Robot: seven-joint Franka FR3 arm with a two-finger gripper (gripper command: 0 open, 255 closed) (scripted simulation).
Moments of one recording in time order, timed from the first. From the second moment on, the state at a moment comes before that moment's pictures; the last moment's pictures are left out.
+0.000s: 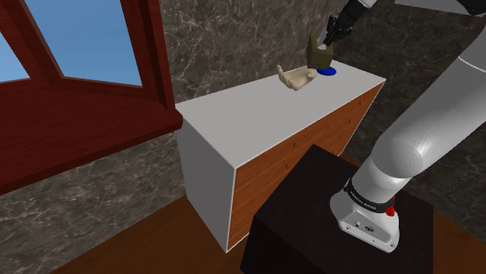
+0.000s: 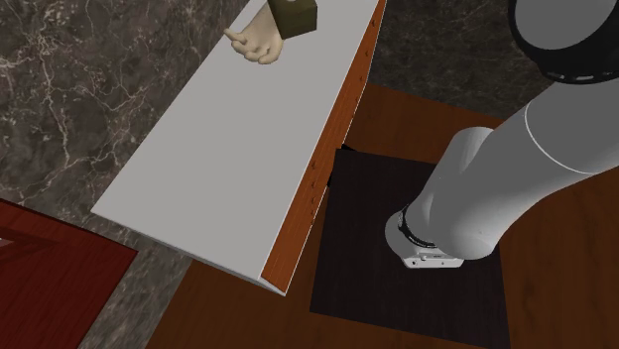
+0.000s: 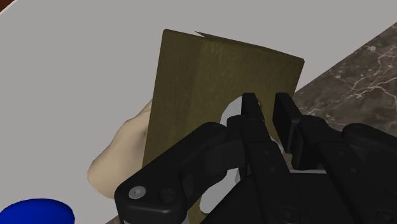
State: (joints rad) arm -0.23 -0.10 -0.70 -1.85 0.34 1.85 -0.28
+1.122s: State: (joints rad) arm -0.22 -0.06 -0.71 -2.04 0.40 2.05 -0.38
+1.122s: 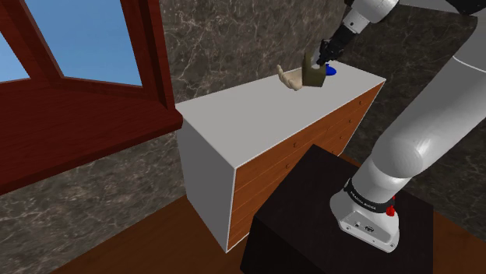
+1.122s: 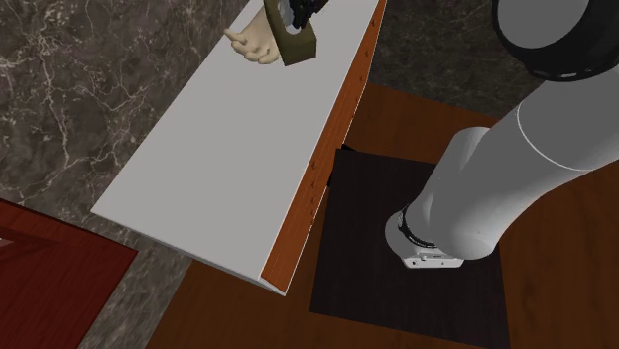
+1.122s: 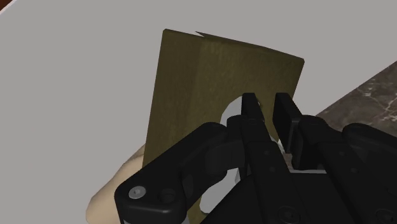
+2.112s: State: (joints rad) arm -0.23 0.04 -0.72 -2.14 0.53 2.19 -0.52
